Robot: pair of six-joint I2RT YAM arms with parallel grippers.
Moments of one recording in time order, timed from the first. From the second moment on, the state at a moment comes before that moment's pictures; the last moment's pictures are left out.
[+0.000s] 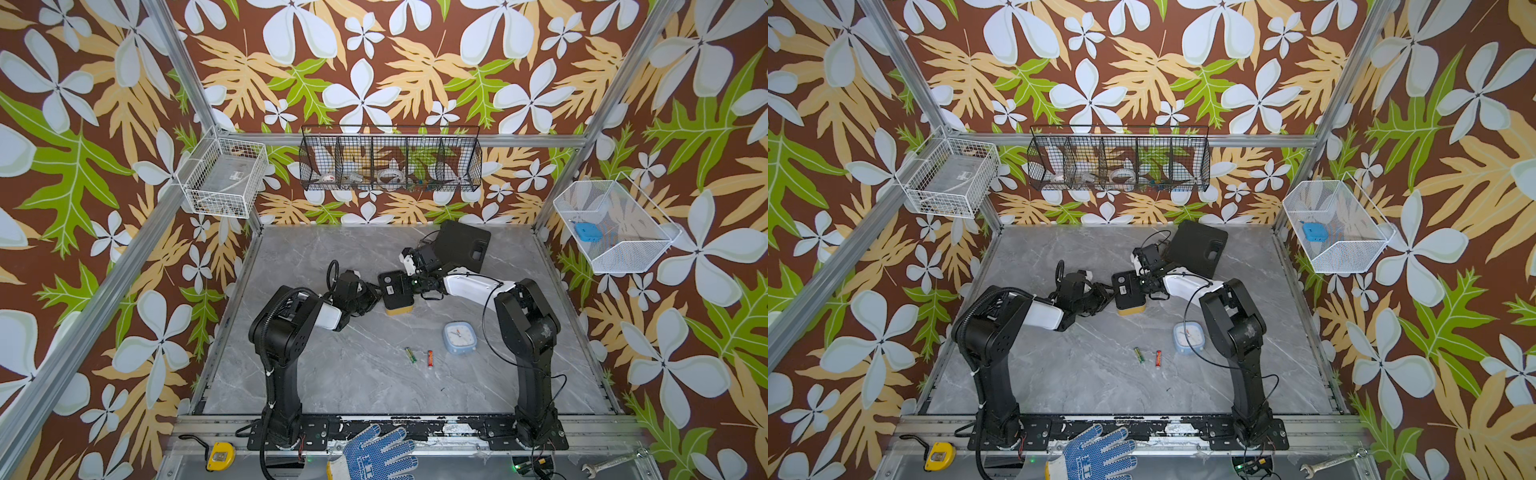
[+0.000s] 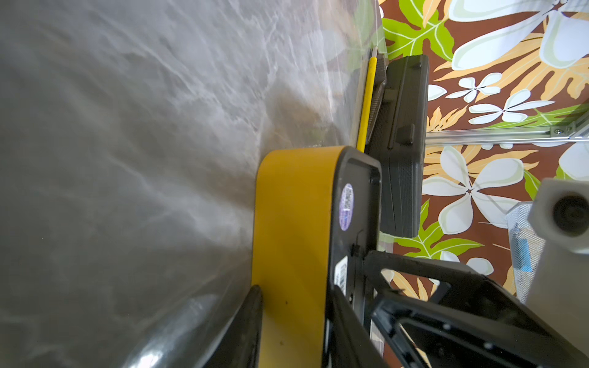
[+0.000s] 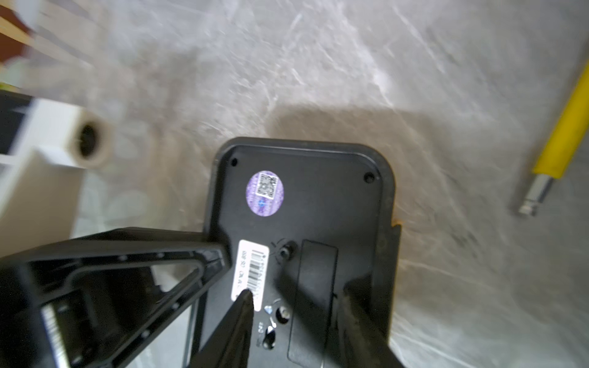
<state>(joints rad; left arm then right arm) -0.39 1.97 0.80 0.58 0.35 -1.14 0.53 2.05 1.39 -0.23 -0.31 0.38</state>
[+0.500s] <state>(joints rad) -0.39 1.97 0.80 0.58 0.35 -1.14 0.45 1.96 1.14 0.06 -0.62 0.53</state>
